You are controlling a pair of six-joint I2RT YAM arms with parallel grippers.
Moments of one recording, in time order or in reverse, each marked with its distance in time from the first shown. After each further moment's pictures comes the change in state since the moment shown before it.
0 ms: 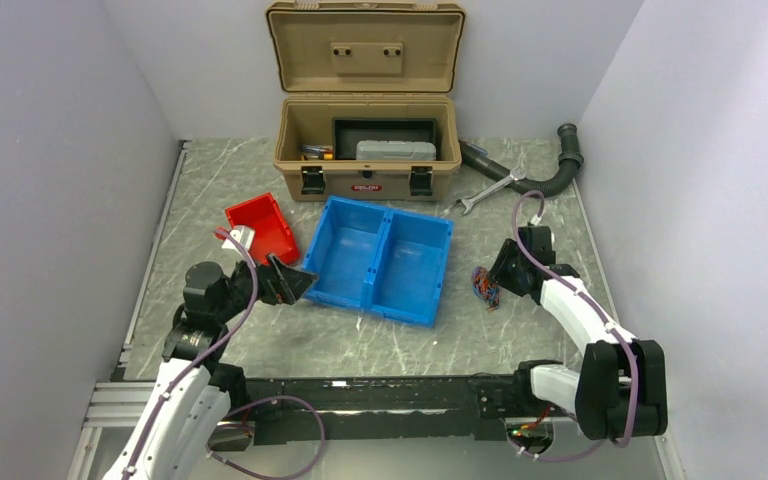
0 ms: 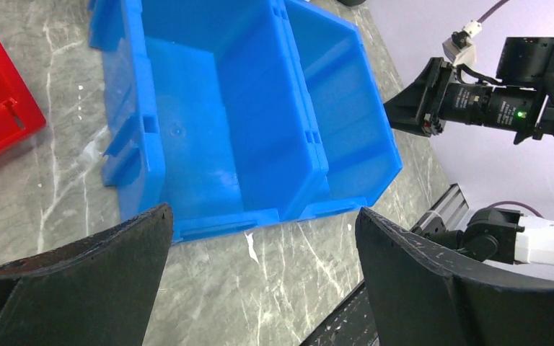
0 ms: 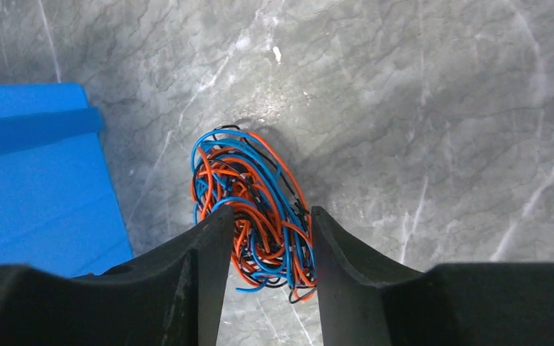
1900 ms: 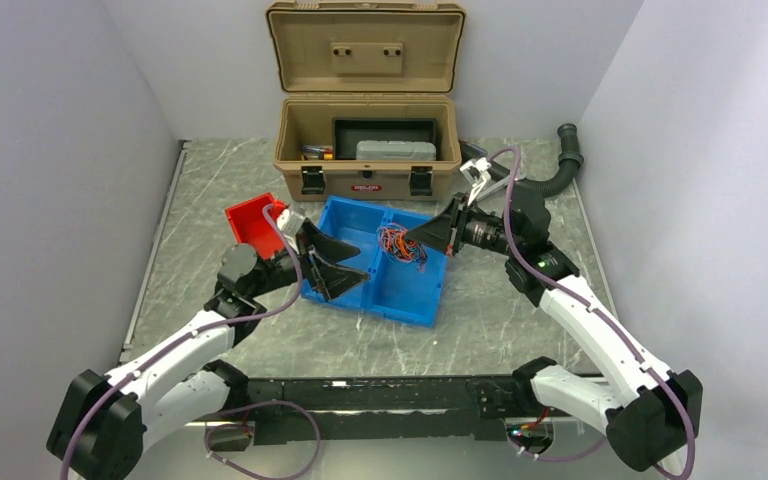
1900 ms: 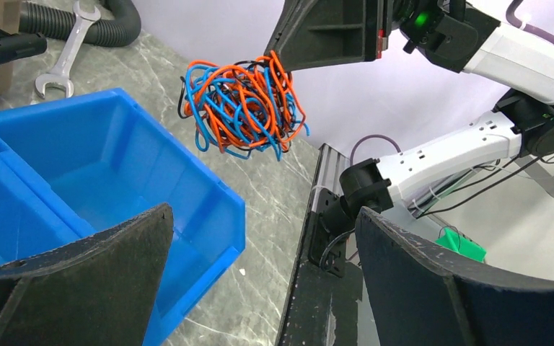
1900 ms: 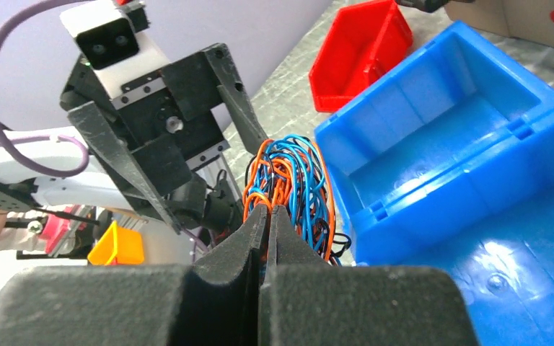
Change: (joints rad) left arm -0.368 0.435 0.072 0.805 0.153 -0.091; right arm 0.378 -0.135 0.284 0.369 -0.724 0.069
